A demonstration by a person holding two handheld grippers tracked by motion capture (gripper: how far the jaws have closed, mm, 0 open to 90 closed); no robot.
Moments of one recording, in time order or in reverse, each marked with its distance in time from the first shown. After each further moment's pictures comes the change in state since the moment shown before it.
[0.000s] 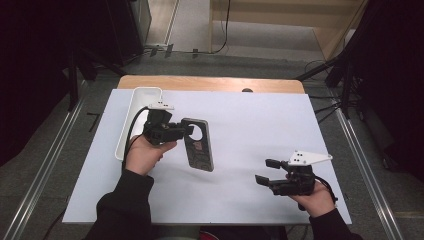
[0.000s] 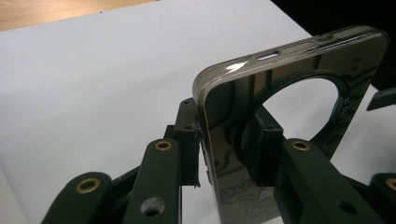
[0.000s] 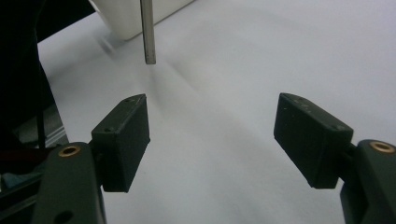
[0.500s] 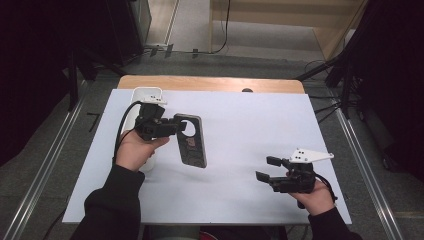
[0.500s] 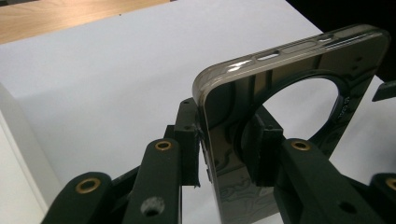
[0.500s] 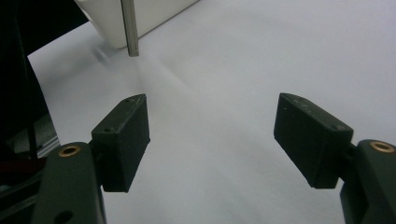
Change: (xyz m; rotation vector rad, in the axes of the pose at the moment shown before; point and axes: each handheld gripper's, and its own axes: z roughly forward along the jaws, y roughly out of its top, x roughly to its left) left arm 0.005 0.010 -0.021 0.033 0.051 0.025; right arm -0.003 0.003 0.000 -0.021 -0.020 0.022
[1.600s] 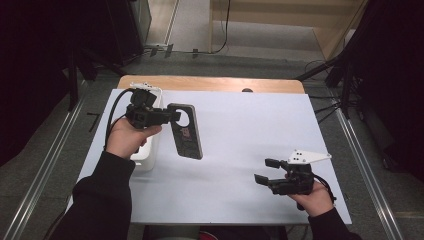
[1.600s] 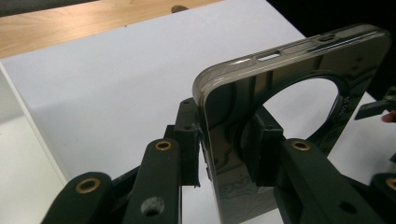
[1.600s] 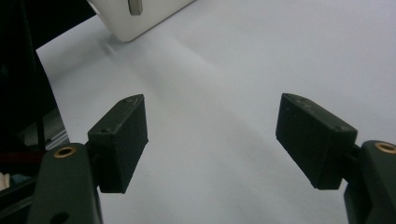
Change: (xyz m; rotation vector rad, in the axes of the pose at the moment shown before) left arm 0.021 0.025 -0.018 -0.003 -0.051 -0.035; right arm 0.002 -0.002 0.003 0.022 0.030 -0.005
